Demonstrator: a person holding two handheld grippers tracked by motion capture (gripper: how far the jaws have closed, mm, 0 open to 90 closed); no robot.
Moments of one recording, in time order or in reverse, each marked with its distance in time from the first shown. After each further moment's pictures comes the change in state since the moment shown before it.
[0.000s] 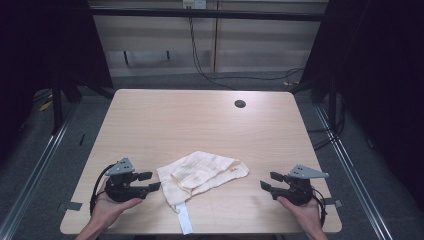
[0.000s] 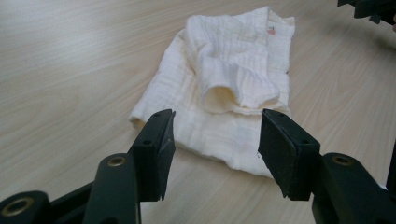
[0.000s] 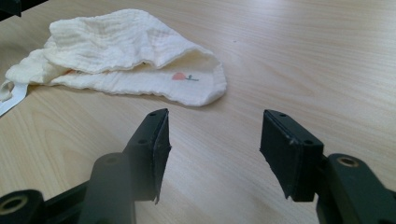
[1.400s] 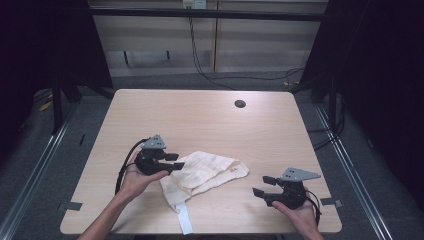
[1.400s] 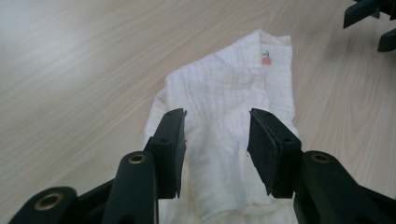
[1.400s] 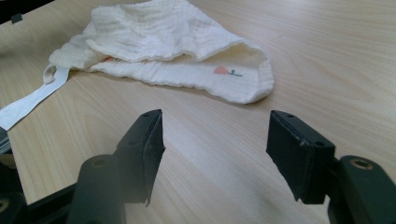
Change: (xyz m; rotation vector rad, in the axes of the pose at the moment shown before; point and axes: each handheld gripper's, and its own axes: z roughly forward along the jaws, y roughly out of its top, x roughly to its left) left arm 0.004 0.068 0.069 0.102 -0.067 0.116; right arm 0.017 0.002 0.006 0.041 0.104 -0.044
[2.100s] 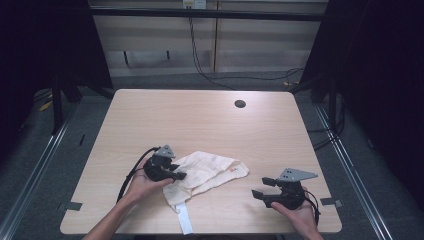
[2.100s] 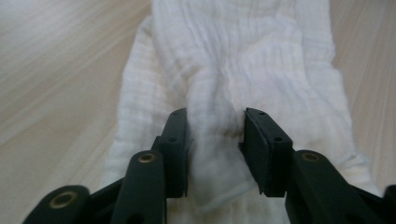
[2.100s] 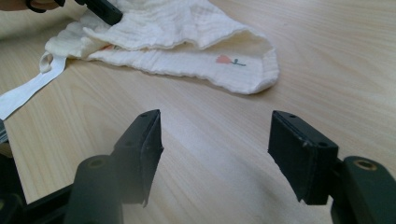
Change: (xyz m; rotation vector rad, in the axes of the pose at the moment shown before) left arm 0.002 -0.026 0.038 0.143 -0.011 0.025; right arm 0.001 -0.001 0.004 0.042 0.004 -0.012
